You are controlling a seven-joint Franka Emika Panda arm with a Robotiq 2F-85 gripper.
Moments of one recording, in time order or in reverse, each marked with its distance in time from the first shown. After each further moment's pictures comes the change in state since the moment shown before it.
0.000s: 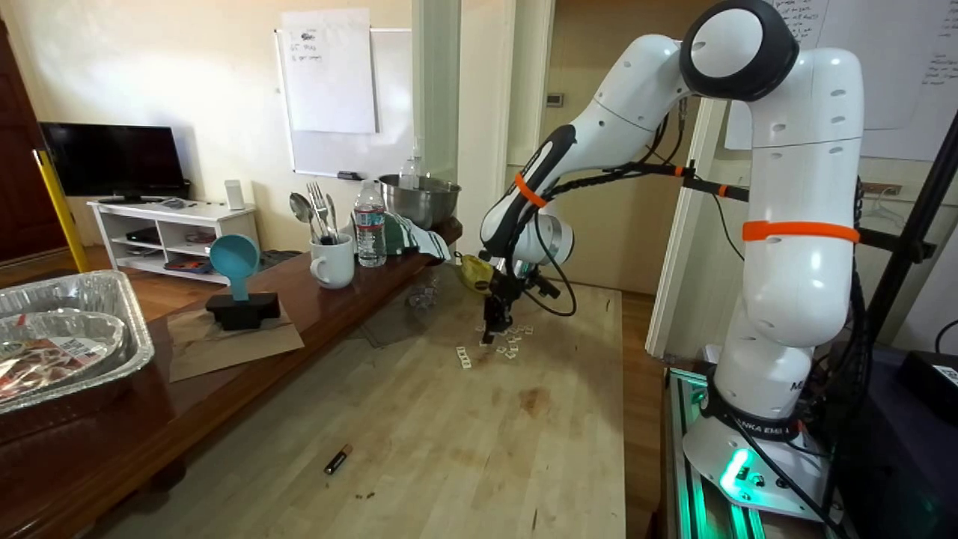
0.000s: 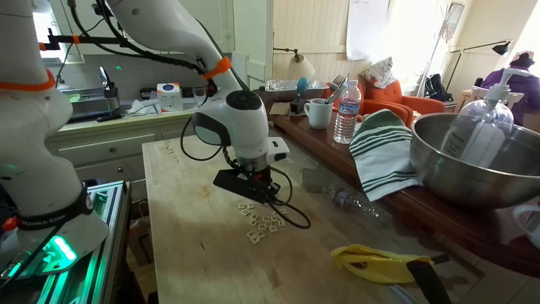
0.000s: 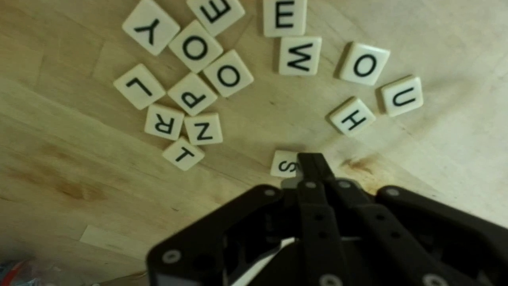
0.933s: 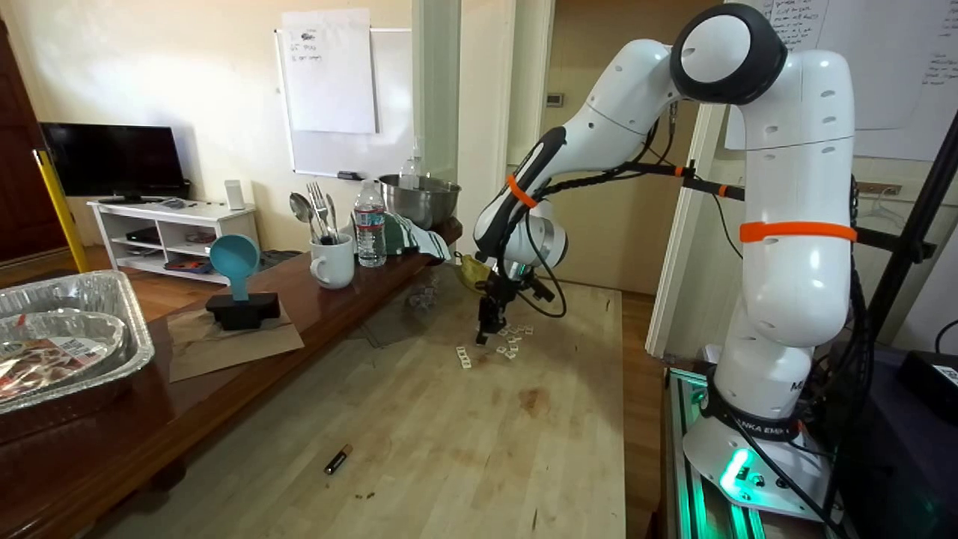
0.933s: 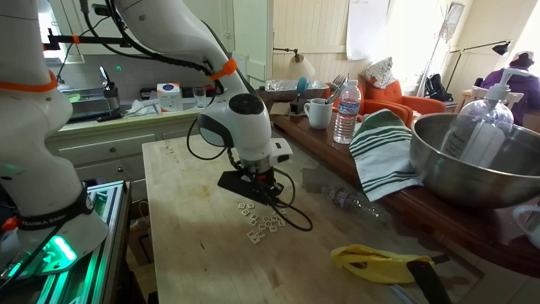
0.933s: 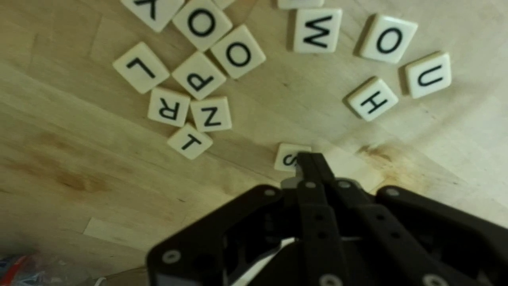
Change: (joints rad) arm 0.000 0.037 0.014 0.036 0.090 0.012 -0.055
